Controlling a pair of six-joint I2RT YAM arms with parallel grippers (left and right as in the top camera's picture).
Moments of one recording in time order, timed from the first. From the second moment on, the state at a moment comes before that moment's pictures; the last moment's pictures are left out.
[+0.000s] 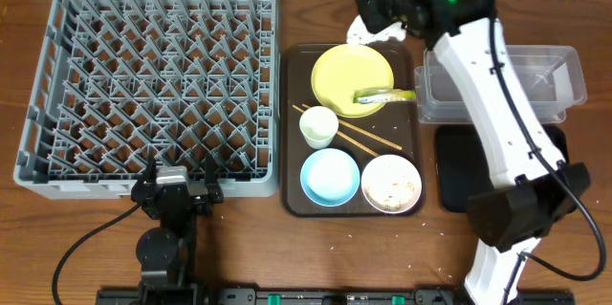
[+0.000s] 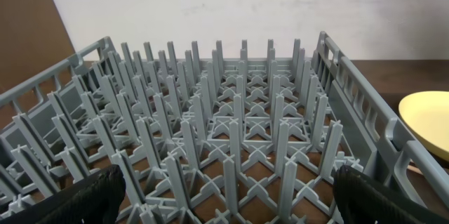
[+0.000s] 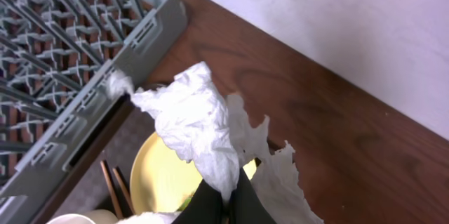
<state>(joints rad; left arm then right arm) 0.01 0.01 0.03 -0.13 -0.09 0.03 0.37 2.00 2.17 -0.96 -0.06 -0.15</state>
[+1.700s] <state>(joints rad) 0.01 0.01 0.03 -0.13 -0.09 0.04 0.18 1.95 2.02 -1.11 -0.21 -0.21</state>
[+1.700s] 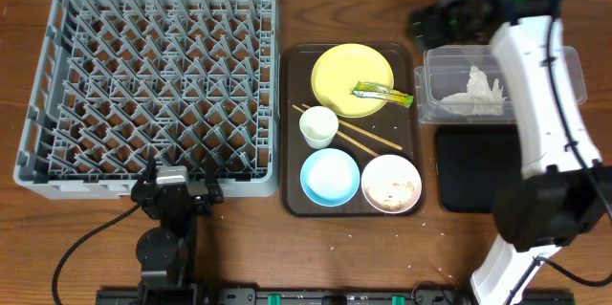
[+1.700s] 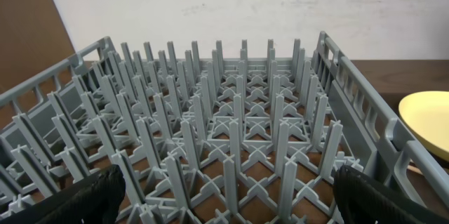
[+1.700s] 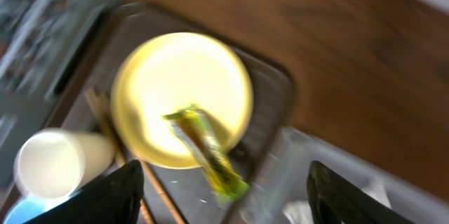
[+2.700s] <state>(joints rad) 0.01 0.01 0.03 -0.13 -0.09 0.03 0.37 2.40 2.02 -1.21 -0.05 -0.61</state>
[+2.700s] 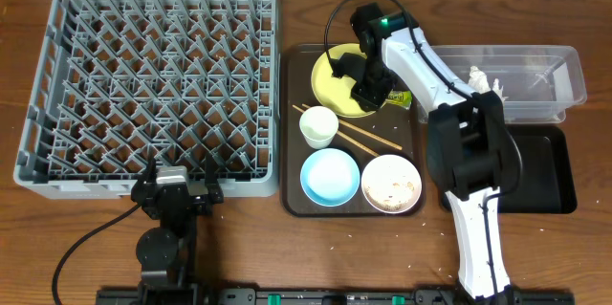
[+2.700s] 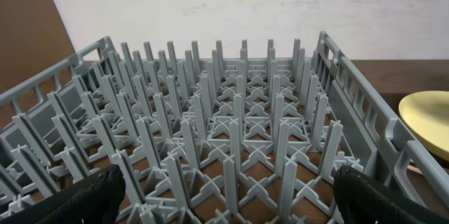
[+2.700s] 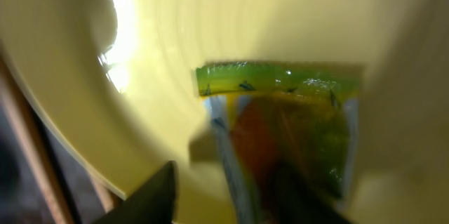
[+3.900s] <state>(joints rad) 0.01 0.01 0.03 -0.13 -0.09 0.03 -0.07 1.97 1.98 -1.26 0.12 0.85</state>
